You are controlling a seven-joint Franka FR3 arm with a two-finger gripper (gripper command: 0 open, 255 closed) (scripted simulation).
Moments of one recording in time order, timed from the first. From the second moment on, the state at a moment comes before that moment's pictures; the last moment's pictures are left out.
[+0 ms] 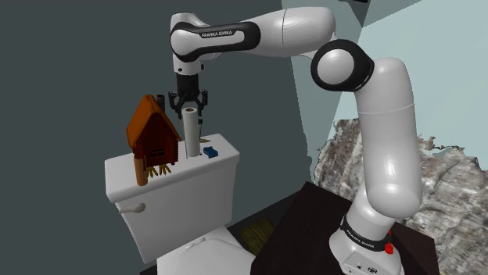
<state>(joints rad) 0.02 0.44 0.15 -1.30 -0.03 1.73 0.56</state>
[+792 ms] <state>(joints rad) 0.02 0.44 0.15 -1.26 -0.03 1.69 0.56</state>
